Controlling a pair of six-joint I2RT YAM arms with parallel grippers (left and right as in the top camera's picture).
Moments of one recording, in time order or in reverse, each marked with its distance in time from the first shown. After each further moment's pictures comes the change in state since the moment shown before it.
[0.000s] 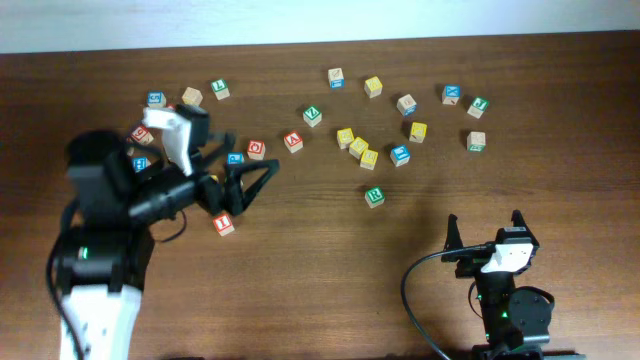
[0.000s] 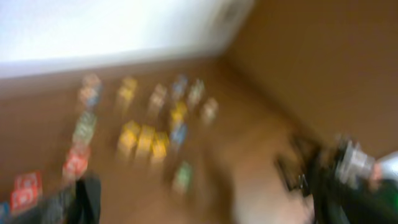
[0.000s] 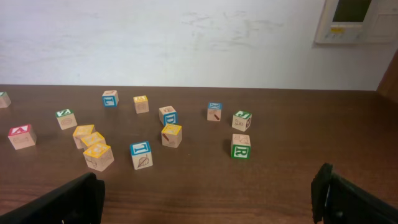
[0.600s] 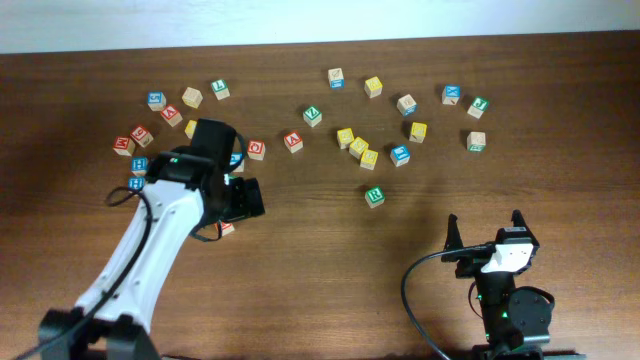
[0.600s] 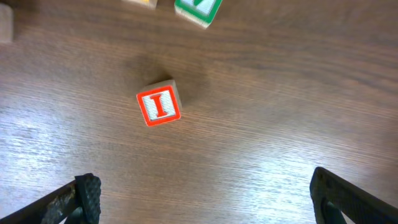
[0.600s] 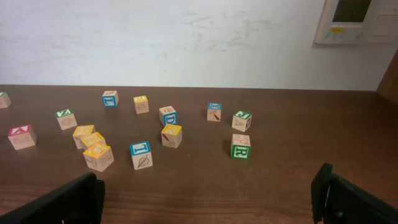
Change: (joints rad) left arm -0.228 0.481 0.090 -0.556 -0.896 -0.347; right arm 0.000 -0.001 0.000 0.000 0.000 0.000
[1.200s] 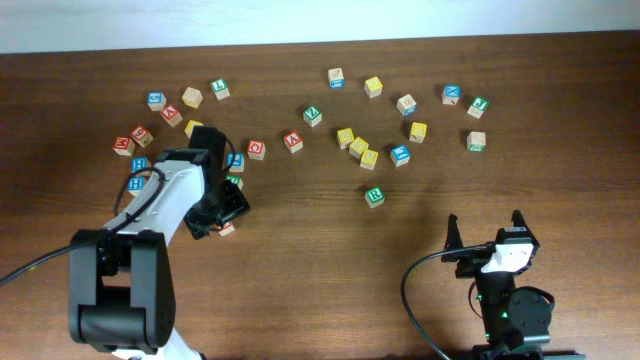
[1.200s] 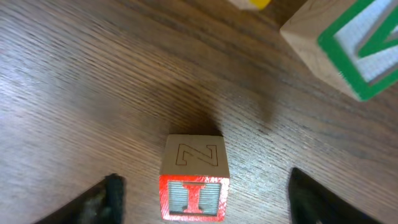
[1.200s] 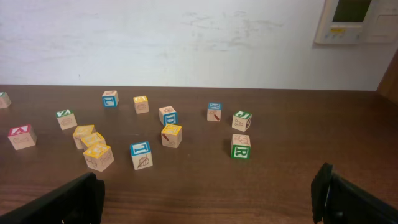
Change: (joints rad) left arm 0.113 0.257 -0.048 0.157 0.018 -0.174; right arm 0.000 0.000 0.000 0.000 0.000 0.000
